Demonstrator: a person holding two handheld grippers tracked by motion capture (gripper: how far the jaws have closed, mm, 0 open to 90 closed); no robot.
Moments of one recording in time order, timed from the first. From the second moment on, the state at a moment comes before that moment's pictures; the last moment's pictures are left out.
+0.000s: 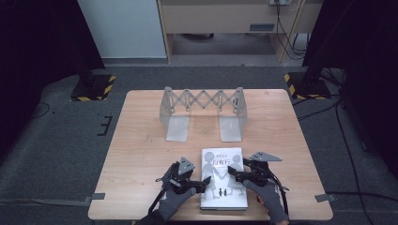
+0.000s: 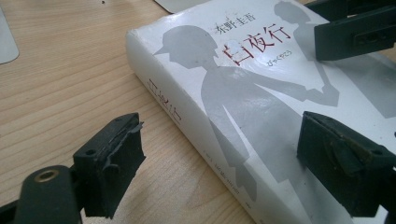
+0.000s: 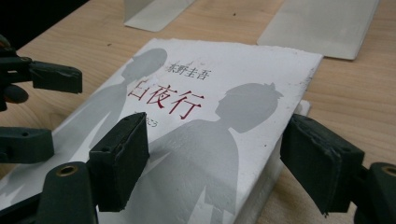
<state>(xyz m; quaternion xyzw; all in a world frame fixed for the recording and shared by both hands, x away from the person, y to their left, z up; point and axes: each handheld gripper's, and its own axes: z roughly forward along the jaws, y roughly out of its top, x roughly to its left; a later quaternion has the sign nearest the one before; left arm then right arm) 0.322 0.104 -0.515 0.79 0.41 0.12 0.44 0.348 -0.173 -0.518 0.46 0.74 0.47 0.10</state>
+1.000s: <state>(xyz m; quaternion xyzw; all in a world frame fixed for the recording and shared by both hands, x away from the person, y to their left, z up) 0.321 0.110 -0.516 0.78 0.41 0.12 0.45 0.348 -0.157 -0.512 0.45 0.73 0.51 0.07</state>
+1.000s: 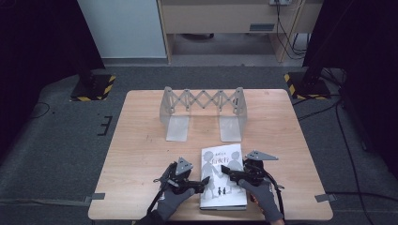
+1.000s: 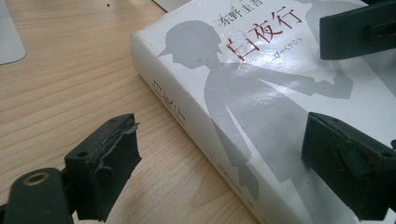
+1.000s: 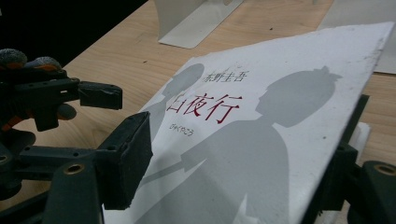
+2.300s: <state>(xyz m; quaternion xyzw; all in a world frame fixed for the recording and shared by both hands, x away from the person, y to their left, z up) 0.331 0.113 -0.518 0.76 0.40 0.03 0.51 0.348 -0.162 -0.487 0.44 0.68 0.59 -0.01</state>
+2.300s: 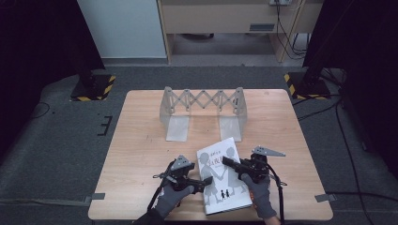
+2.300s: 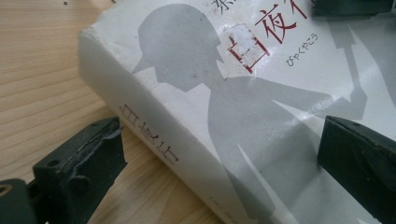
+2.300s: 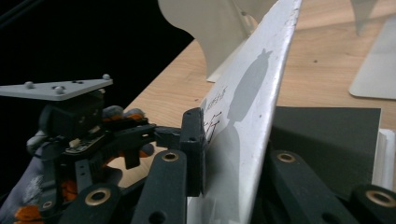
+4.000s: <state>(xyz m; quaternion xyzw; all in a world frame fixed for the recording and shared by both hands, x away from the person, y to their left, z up) 0.347 0.121 -0.542 0.73 0.44 -0.09 0.51 0.354 -0.162 -0.503 0.43 0.75 0.49 0.12</state>
